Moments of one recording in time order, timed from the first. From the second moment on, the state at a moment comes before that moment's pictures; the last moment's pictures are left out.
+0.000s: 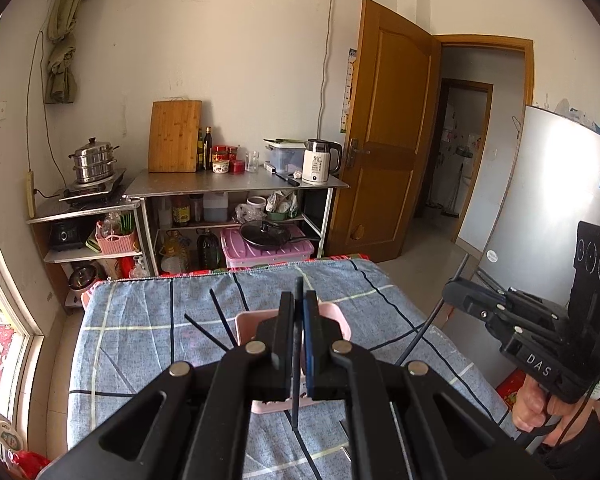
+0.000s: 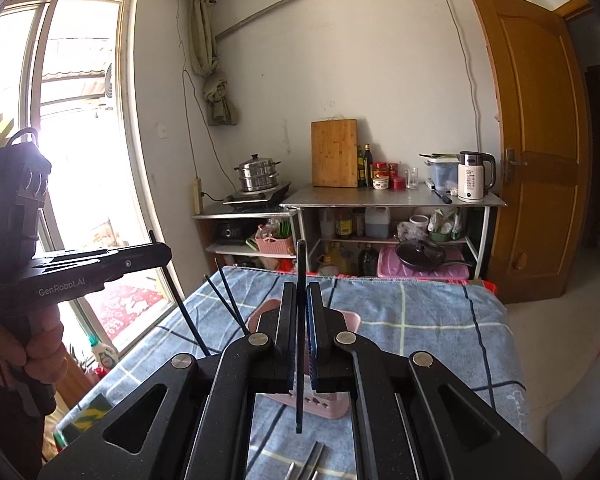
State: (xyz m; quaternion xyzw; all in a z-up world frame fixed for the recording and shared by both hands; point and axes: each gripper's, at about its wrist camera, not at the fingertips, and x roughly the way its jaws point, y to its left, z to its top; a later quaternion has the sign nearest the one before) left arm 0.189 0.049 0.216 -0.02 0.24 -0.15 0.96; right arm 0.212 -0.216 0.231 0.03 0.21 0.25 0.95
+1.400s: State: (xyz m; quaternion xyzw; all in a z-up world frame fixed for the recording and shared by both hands) left arm 0.267 0.071 0.145 -0.06 0.29 -0.13 0.95; right arm 0.293 -0.161 0.161 0.03 0.27 0.25 0.93
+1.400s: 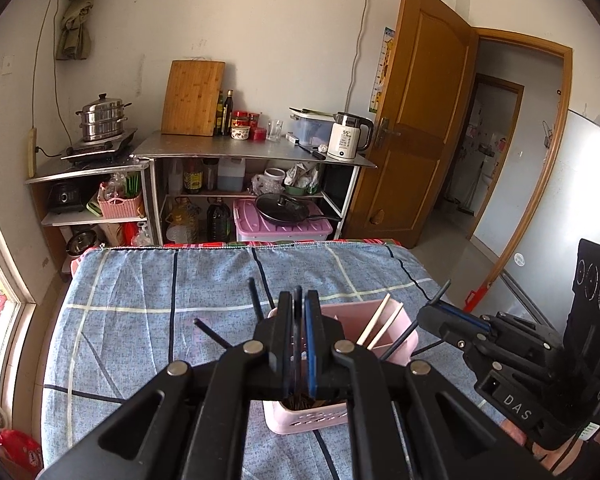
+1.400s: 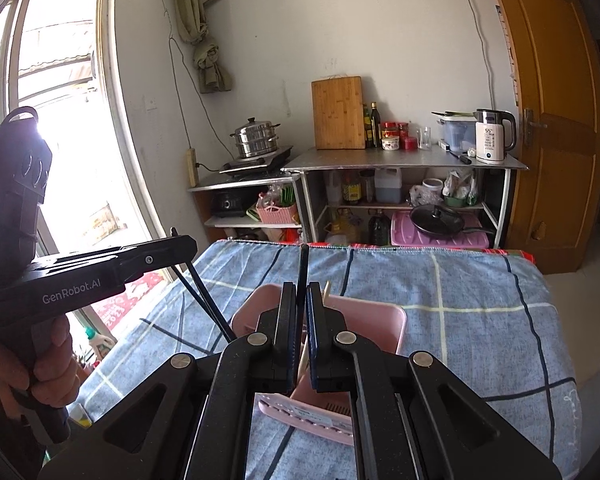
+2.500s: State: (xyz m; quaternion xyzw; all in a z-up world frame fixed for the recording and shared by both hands) left arm 0.142 0.027 0.031 -0.08 0.35 -0.16 0.92; right arm 0.175 -0.256 0.059 0.07 0.37 0.22 0.90
